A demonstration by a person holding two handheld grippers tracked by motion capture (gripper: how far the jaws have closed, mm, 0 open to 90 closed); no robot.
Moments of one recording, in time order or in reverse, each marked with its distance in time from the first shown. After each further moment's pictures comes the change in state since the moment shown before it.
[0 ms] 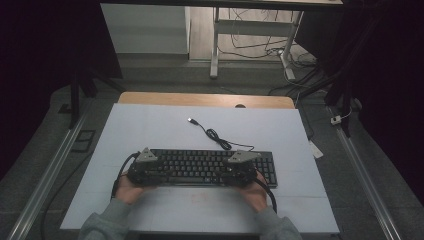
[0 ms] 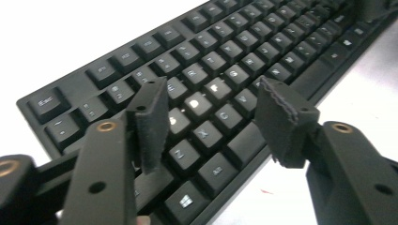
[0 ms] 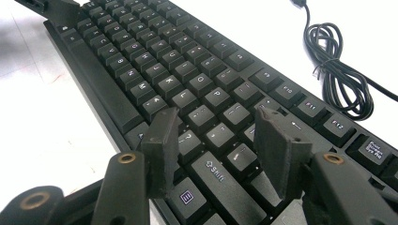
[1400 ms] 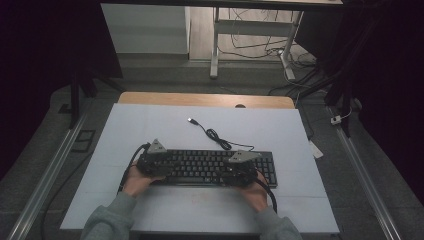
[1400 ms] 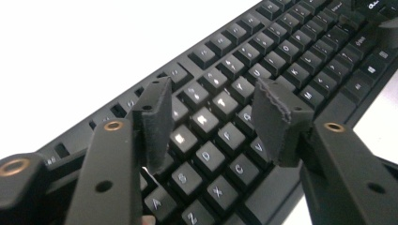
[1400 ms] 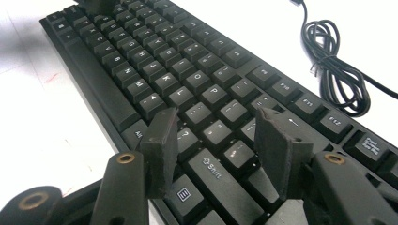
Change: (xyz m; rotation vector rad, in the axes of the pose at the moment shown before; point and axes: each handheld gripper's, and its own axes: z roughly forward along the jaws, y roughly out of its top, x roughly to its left) left arm 0.002 0.031 0.022 0.002 0.020 0.070; right arm -0.002 -0.001 -0.001 0.006 -0.010 0.002
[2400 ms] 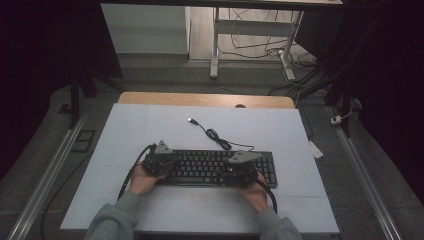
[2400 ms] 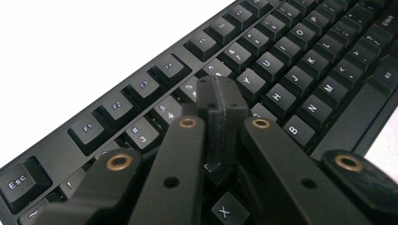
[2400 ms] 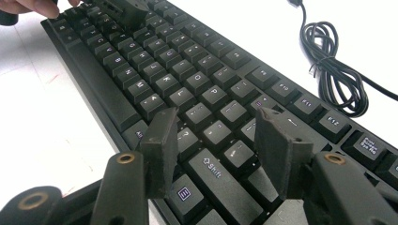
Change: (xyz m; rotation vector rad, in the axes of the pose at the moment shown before) left arm 0.000 -0.004 0.019 0.047 -0.001 0.018; right arm 0.001 0.000 -0.001 -0.008 0.000 0.003
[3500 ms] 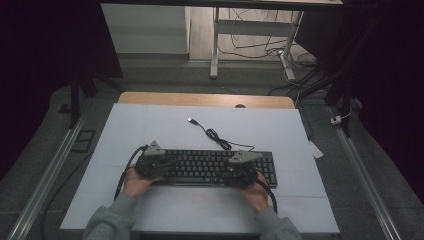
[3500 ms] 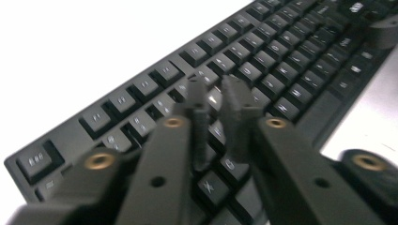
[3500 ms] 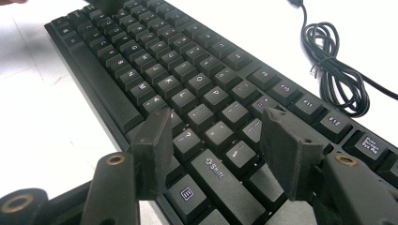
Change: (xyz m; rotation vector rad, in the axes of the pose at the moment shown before) left arm -0.002 -0.008 -0.028 -0.071 -0.039 -0.043; right arm 0.000 0.000 -0.001 -0.004 0.006 0.005
